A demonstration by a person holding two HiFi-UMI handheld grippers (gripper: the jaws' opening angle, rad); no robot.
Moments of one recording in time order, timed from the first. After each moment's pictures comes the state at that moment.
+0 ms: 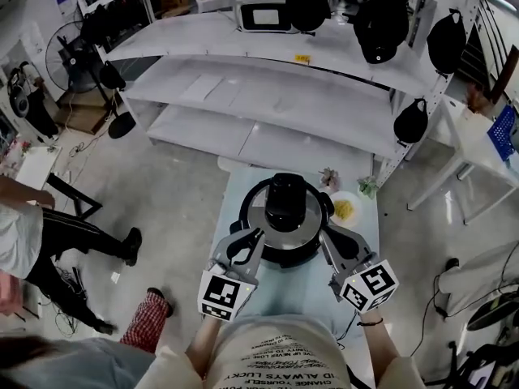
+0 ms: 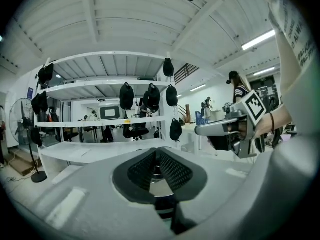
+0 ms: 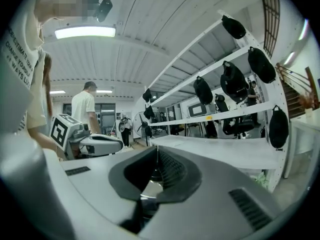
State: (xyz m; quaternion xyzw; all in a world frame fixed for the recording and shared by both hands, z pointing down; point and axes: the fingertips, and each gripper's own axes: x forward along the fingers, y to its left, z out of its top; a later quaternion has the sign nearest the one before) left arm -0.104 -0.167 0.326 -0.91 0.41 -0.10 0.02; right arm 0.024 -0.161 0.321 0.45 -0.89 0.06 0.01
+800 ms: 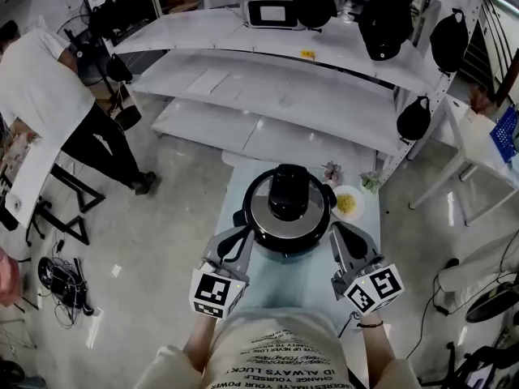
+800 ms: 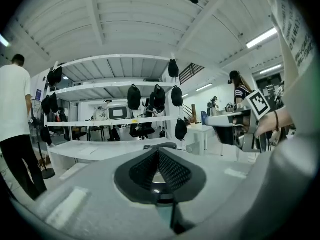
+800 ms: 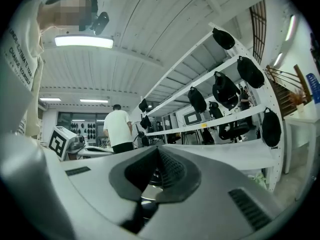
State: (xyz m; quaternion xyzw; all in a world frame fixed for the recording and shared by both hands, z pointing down) left arm -0.133 -0.147 0.326 -0.89 0.45 -0.10 0.01; right arm 0.038 -0.137 0.302 0.48 -0.88 0.06 -0.05
